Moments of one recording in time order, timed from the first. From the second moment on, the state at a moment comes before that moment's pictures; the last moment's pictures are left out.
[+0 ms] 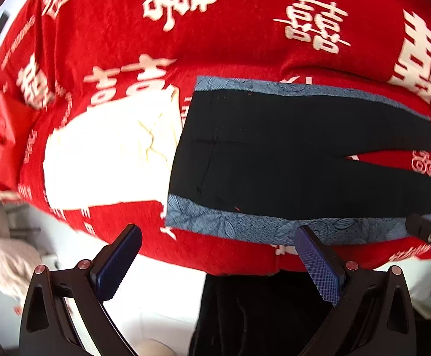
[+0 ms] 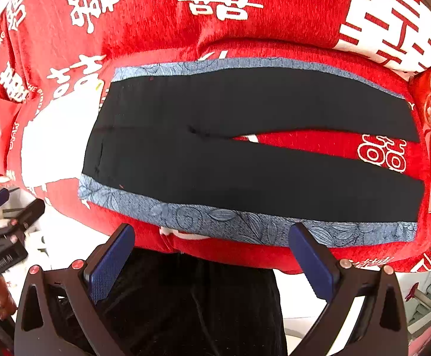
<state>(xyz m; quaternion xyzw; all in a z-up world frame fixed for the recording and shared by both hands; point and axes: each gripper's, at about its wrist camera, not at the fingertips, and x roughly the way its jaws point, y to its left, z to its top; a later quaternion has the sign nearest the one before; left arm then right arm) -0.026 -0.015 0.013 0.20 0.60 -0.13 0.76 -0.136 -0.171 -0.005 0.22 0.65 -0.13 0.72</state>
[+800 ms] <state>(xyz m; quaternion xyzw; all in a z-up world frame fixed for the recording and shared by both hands) 0.003 0.070 -0.133 0.03 0.67 -0.14 0.72 -0.155 -0.130 -0.142 0.42 0.60 -0.04 0.68</state>
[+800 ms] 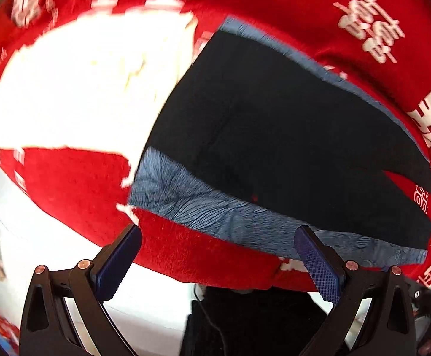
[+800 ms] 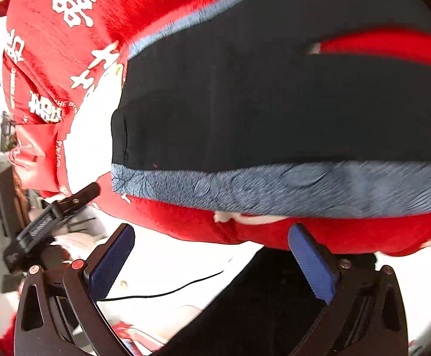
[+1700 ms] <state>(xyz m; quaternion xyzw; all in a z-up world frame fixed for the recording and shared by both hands) 0.019 0.094 -0.211 -0.15 0.69 -0.22 0.67 -0.107 -0.088 -0.215 0.62 0.42 0.09 0.66</state>
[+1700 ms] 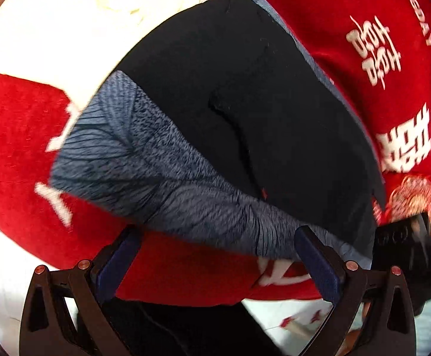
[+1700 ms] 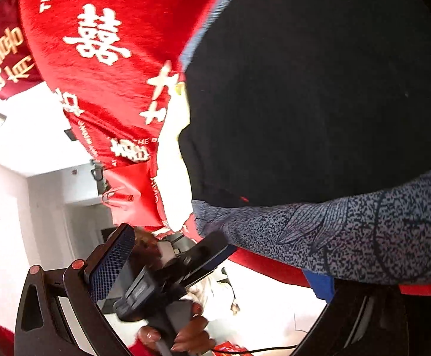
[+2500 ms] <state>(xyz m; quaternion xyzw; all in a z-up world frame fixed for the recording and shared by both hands) 0.042 0.071 -0.205 -0.06 0.70 -0.21 0.68 -0.237 -0.165 -0.255 0.70 0.38 -0.03 0.60</state>
